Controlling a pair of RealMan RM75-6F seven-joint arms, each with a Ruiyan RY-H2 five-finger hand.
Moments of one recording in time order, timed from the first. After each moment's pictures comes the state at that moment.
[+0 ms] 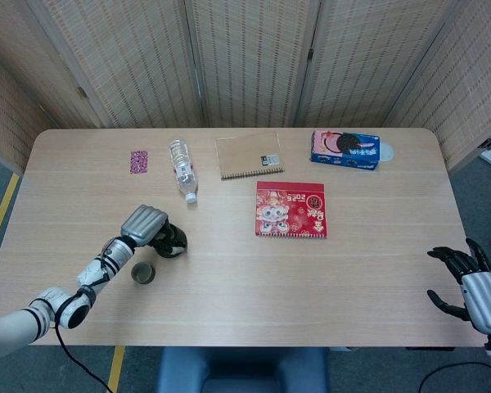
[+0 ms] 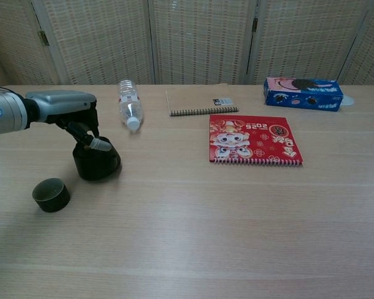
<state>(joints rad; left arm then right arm) -0.85 -1.50 -0.10 -1.14 1.33 0.72 -0.05 0.06 -1.11 0.00 -1.44 -1.63 1.55 0.25</state>
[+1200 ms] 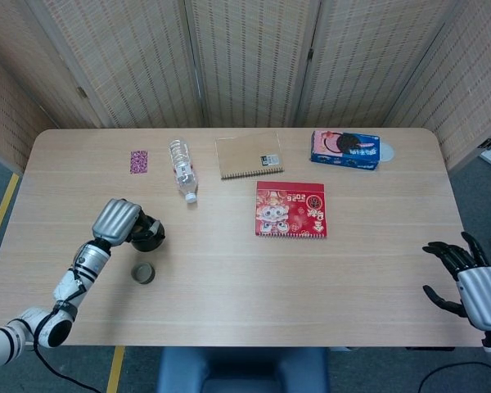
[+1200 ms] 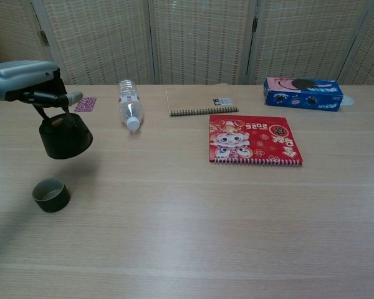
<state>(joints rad) -0.73 -1.38 -0.13 -1.34 1.25 0.95 0.10 0.08 -1.08 0.02 -1.48 -1.66 1.56 0.22</state>
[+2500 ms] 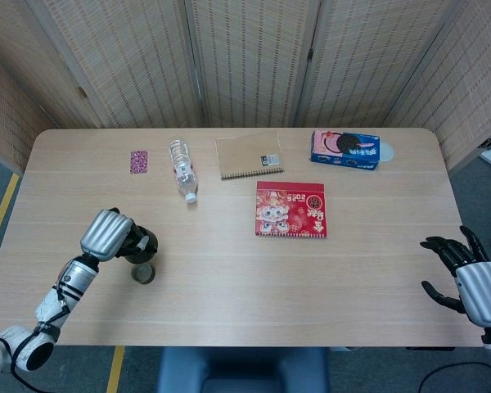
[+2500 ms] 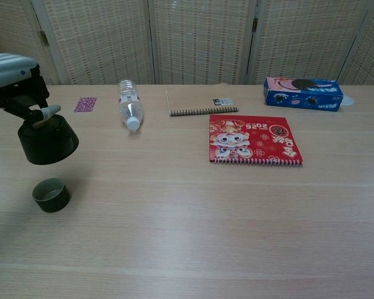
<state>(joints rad) -0.64 -1.30 -0.09 -1.46 1.39 1.08 0.15 0.10 -1.04 0.03 -1.54 -1.66 1.57 0.18</state>
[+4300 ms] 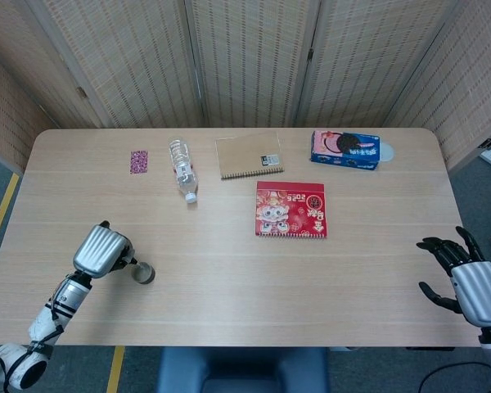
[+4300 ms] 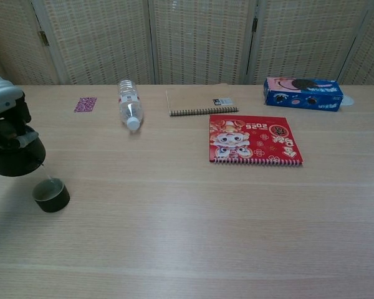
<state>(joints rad) -0.55 -1.36 -0.03 -1.37 1.50 1.18 0.36 0.10 -1.02 0.02 -1.59 -1.66 1.54 0.14</state>
